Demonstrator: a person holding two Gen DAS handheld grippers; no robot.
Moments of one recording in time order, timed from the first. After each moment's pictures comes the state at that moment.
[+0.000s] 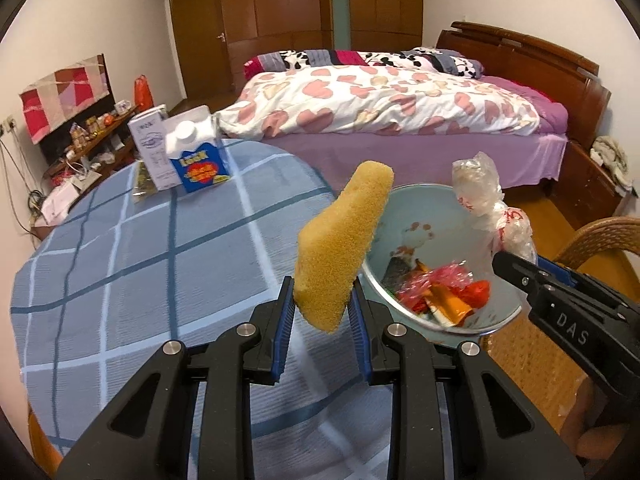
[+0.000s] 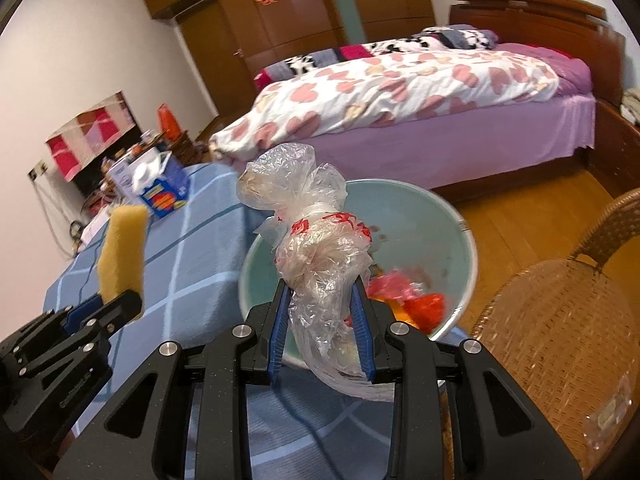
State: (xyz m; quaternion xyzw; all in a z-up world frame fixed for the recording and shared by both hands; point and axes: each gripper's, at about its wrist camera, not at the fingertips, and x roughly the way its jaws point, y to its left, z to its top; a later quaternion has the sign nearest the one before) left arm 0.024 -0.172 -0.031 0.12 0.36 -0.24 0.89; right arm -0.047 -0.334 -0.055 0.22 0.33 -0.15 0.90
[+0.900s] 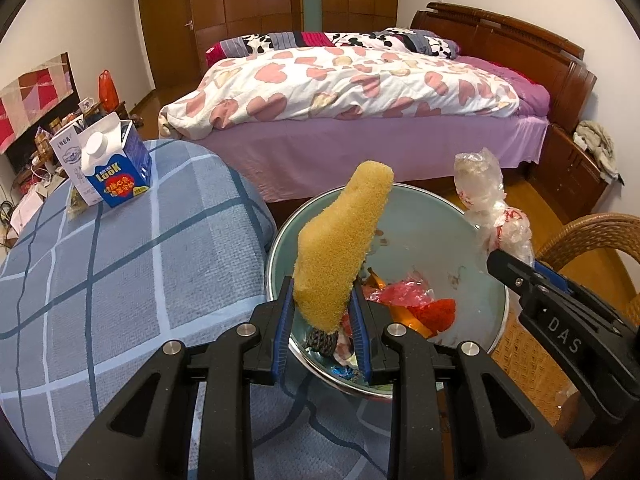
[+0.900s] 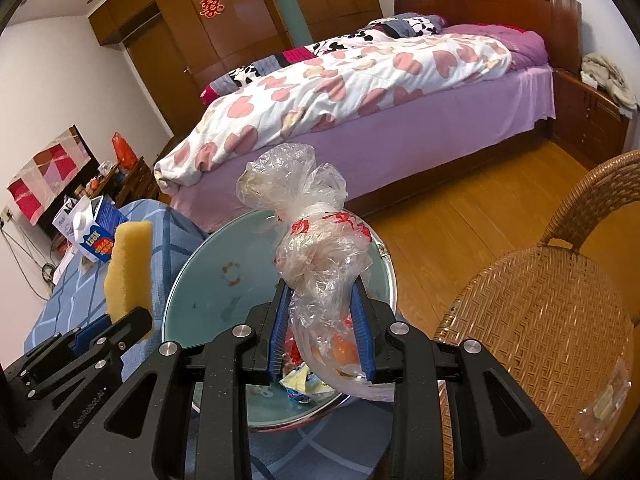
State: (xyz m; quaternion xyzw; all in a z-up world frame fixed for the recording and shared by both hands) left arm 0.043 -0.257 -0.055 0.14 0.39 -0.28 0.87; right arm -0.047 -0.401 -0.072 0.26 0.33 -0.22 0.88
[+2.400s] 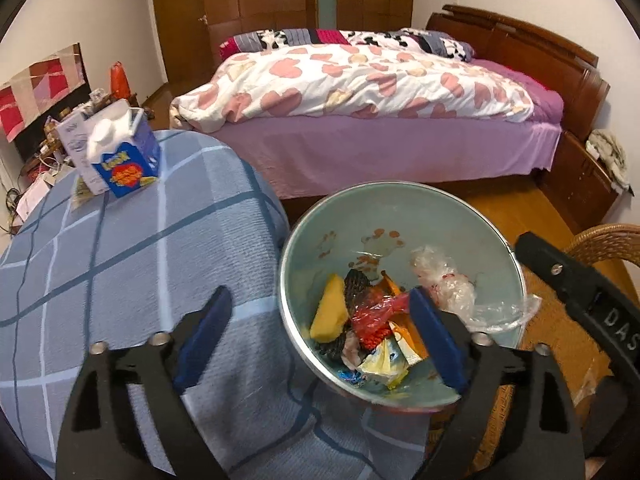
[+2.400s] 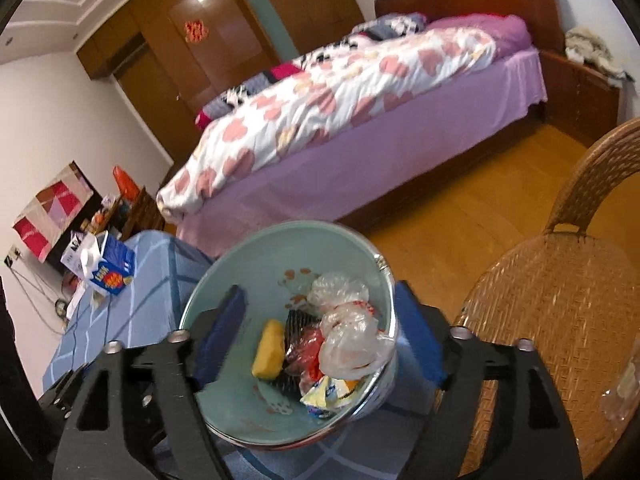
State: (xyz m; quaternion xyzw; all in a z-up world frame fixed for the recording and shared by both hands) left arm 0.049 -0.248 -0.060 0.12 0.39 -0.26 0.88; right arm -0.056 -0.409 -0.067 0.30 0.28 -0.24 0.88
